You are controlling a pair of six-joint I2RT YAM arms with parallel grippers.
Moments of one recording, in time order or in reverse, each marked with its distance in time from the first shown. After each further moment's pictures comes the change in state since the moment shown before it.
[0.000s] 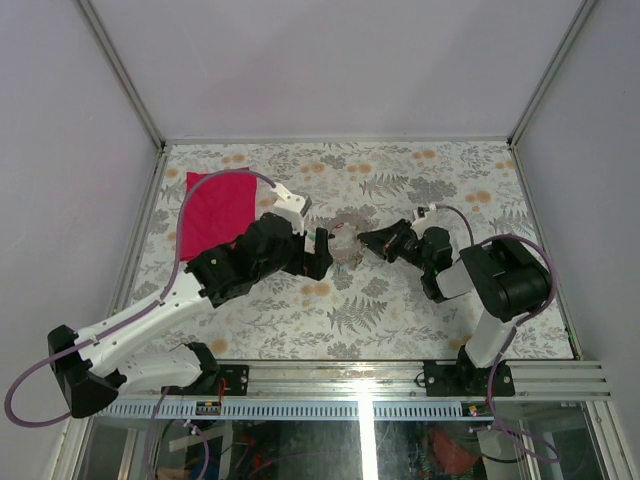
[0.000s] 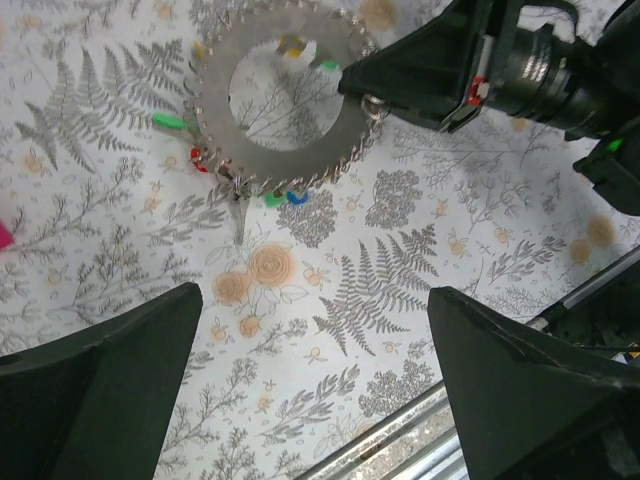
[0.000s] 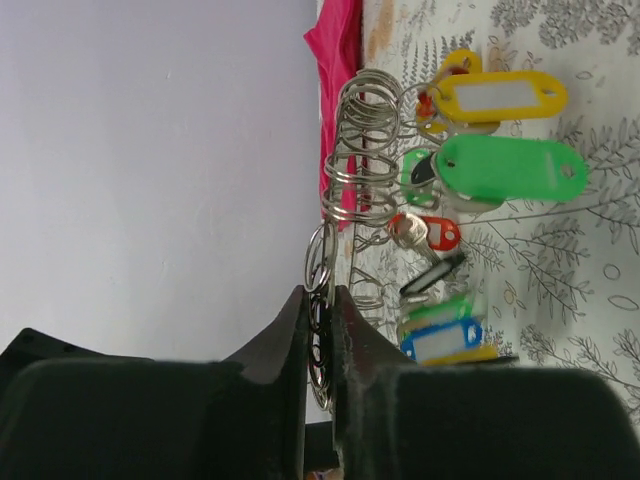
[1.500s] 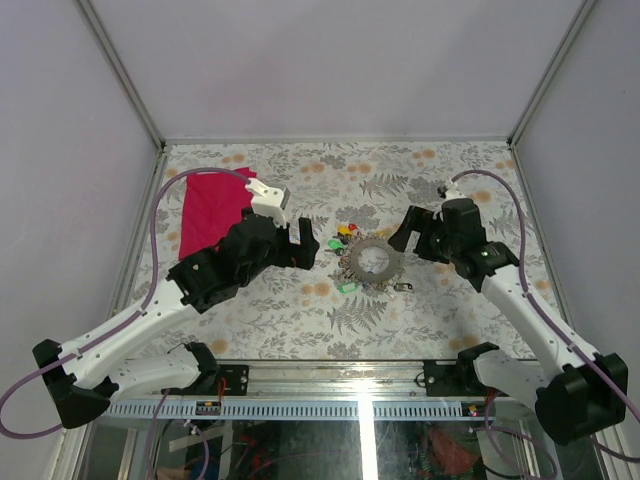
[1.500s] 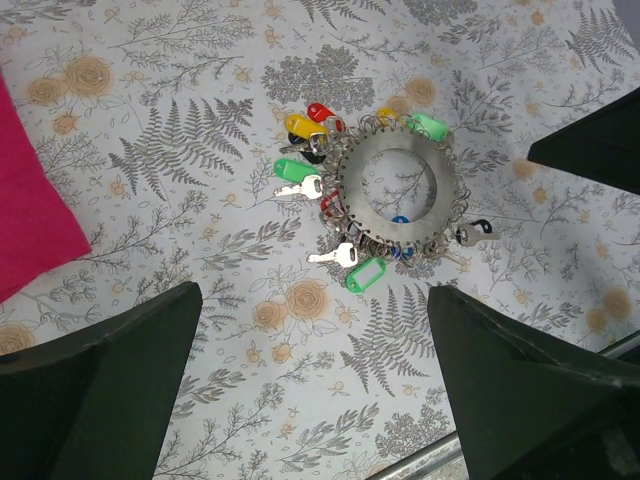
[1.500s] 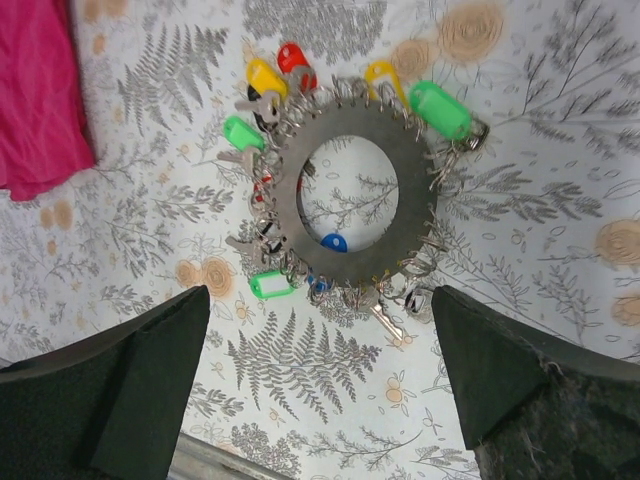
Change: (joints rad) left arm 0.013 -0.076 0.000 -0.018 -0.154 -0.021; right arm -0.001 -0.693 0.380 -1.646 0.365 -0.809
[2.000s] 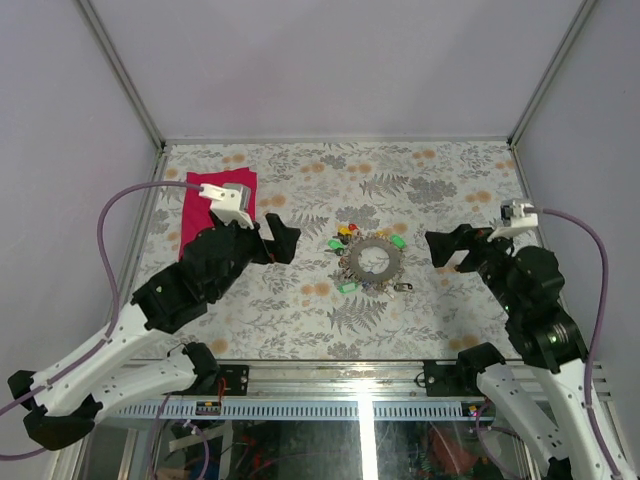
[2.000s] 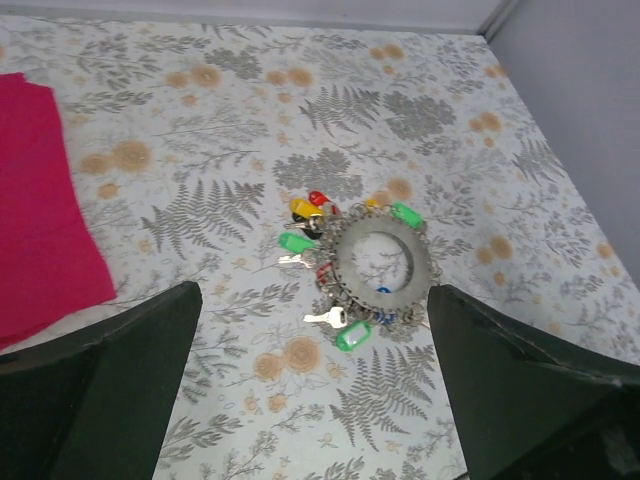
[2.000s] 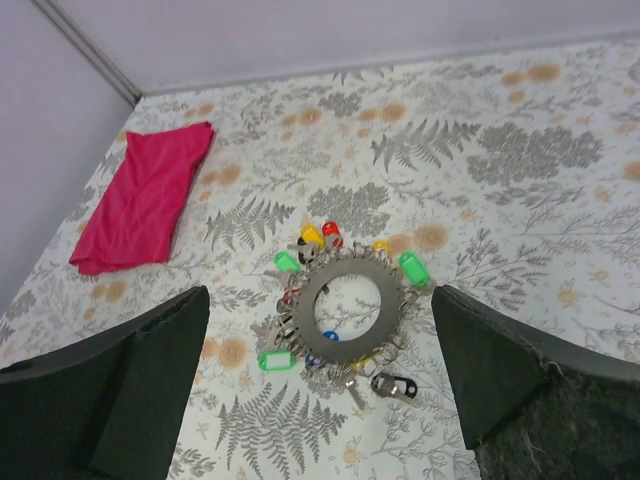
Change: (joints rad) left arm 0.000 -0.202 -0.058 0.116 -0.077 0.010; right arm 0.000 -0.542 0.063 -0.071 0.119 -0.225
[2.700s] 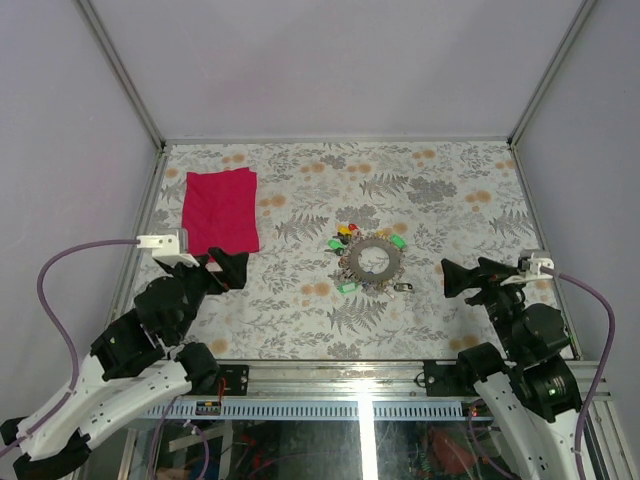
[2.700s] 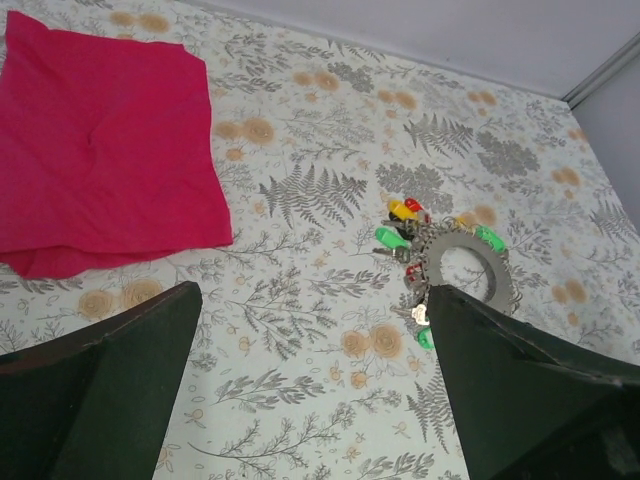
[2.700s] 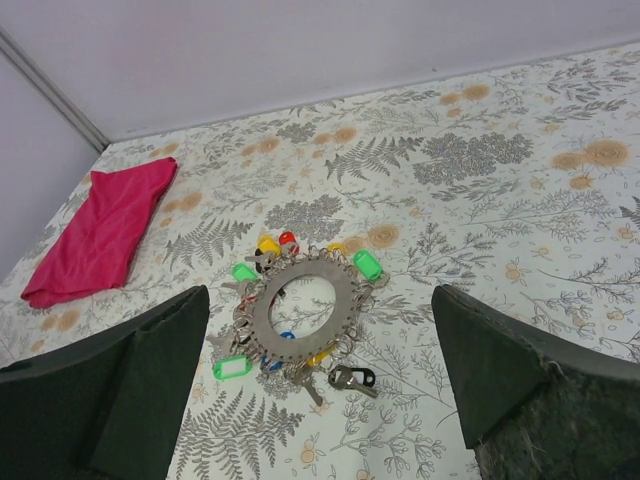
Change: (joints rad) left arm 0.000 -0.449 -0.235 -0.189 -0.239 -0.055; right arm 0.000 -0.462 -0.265 -0.026 0.127 -0.024
